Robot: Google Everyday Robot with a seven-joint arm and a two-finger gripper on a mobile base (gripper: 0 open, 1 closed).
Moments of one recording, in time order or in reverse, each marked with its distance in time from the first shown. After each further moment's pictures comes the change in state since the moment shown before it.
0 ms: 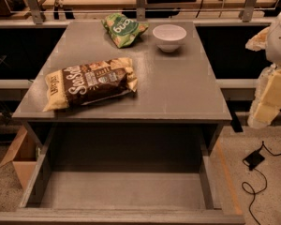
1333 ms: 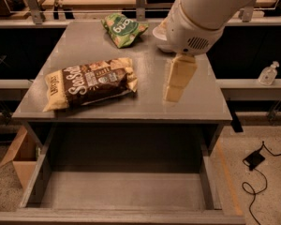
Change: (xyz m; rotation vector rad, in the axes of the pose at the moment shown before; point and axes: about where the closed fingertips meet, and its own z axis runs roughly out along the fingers) arm -0.165 -0.016 0.043 0.039 -0.171 -0.276
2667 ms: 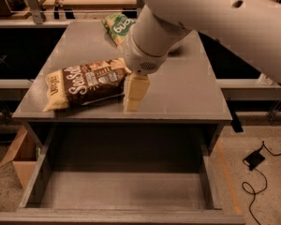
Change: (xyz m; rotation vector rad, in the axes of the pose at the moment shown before) arm -0.069 -0.011 0.096 -0.012 -0.118 -0.124
